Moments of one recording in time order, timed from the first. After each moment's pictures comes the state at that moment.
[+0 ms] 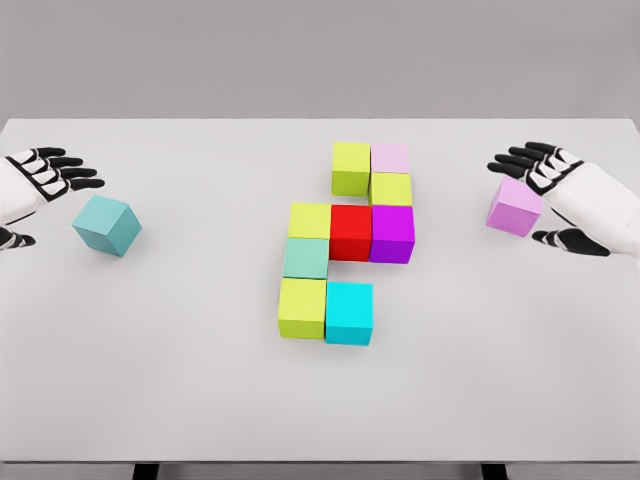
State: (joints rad) left arm -0.12 1.15 -0.18 -1.63 -0.50 -0.61 -0.12; right arm -0.04 -0.75 -0.01 -1.70 0.49 -0.61 0.19
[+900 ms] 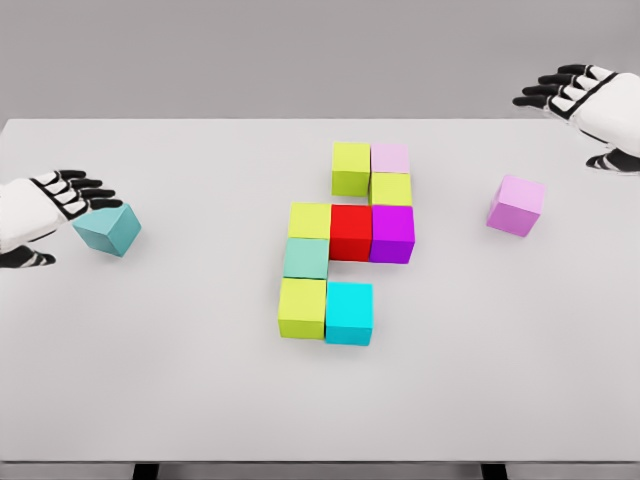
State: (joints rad) left arm -0.14 1.12 -0.26 -1.61 -0.50 -0.61 -0.12; right arm -0.42 -0.79 -0.01 -1.64 0.54 -0.61 0.60
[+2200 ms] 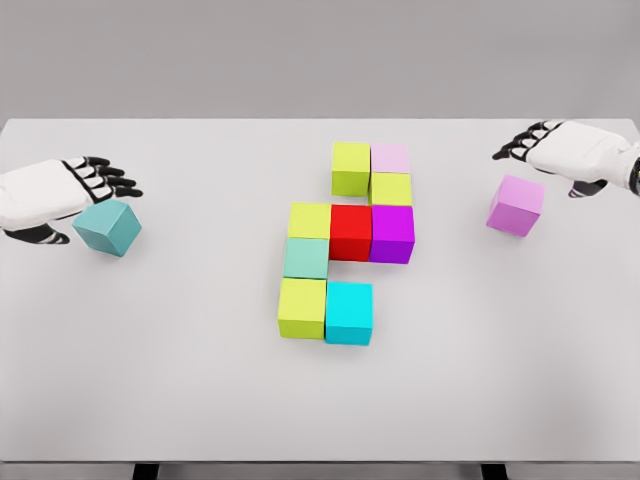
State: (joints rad) left arm -0.57 1.12 -0.71 -1.46 -0.52 -0.61 -0.13; right arm -0.61 -0.71 0.30 -1.33 0.87 -0.61 0.61
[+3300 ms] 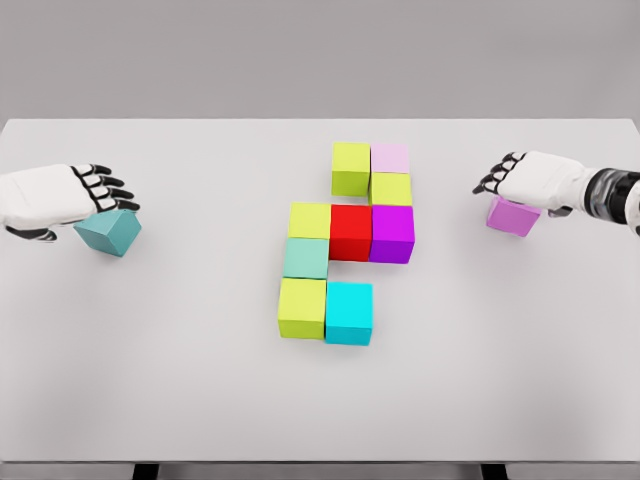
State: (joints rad) left arm -0.81 1.12 -0.97 -1.42 -0.66 -0.61 -0.15; right arm -0.59 -0.68 0.40 -1.35 1.04 -0.61 0.61
